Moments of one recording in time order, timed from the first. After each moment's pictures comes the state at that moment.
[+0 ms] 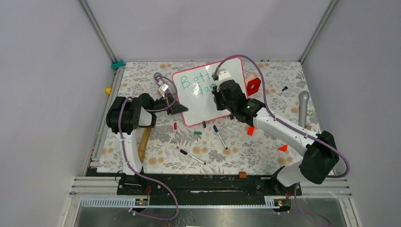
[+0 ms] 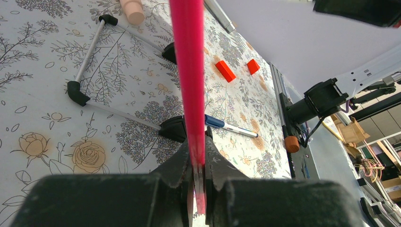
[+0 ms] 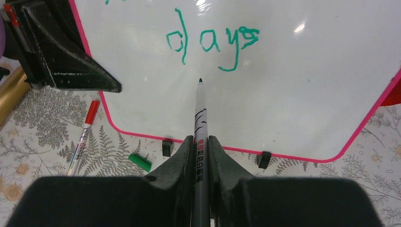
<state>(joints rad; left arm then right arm) -0.07 2.13 0.80 1.42 1.30 -0.79 0.74 1.46 1.20 -0.30 0.25 0.19</state>
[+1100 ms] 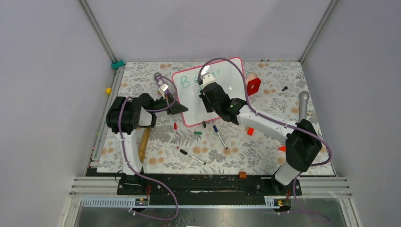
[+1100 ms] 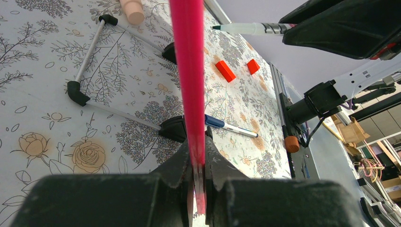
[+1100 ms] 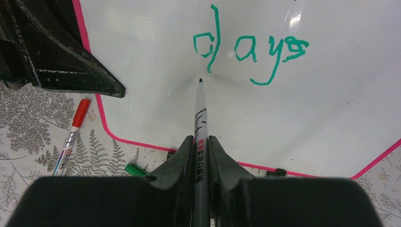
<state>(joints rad) -0.07 2.13 0.80 1.42 1.30 -0.79 0.83 1.64 1.28 -0.26 0.33 0.14</state>
